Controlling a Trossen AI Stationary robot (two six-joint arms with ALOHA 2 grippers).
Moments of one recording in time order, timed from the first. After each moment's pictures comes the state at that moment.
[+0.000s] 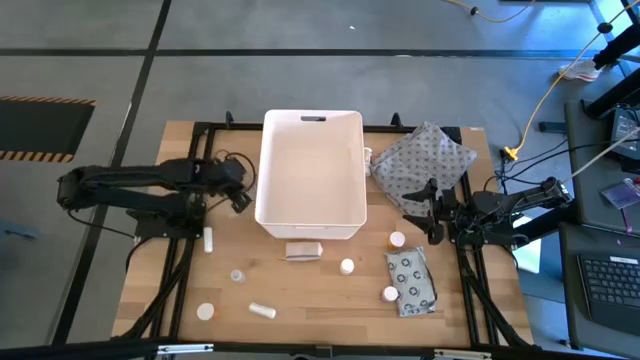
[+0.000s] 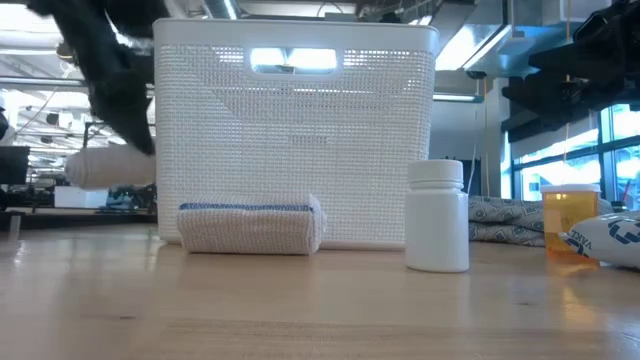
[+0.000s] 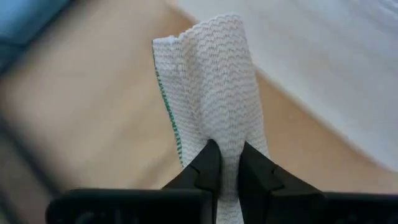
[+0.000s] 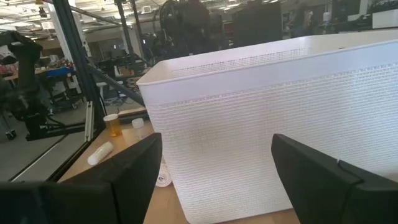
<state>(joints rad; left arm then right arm) 0.21 0.87 0.70 -0.94 -0.37 -0.47 0.28 0.03 0.01 0.09 0.38 0.15</state>
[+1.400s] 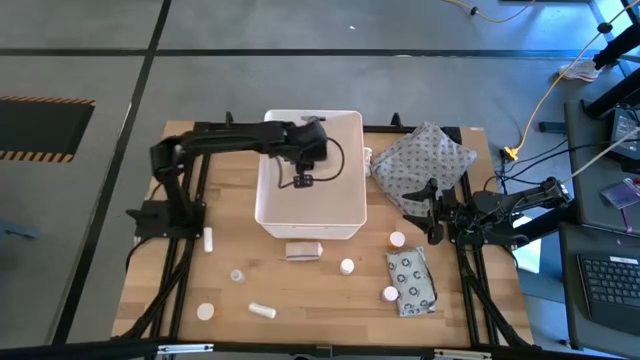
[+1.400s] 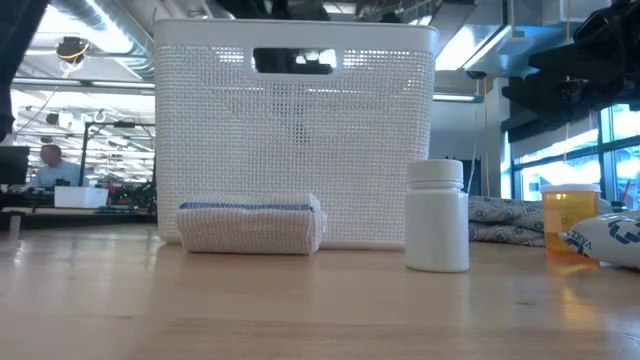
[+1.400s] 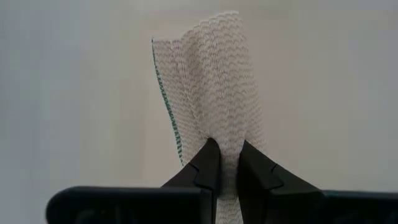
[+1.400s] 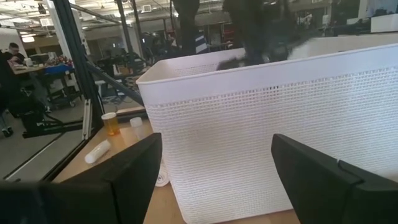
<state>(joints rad) 0.35 1.83 1.53 -0.84 -0.12 0.30 0.28 0.03 0.01 0.09 0.38 0.13</state>
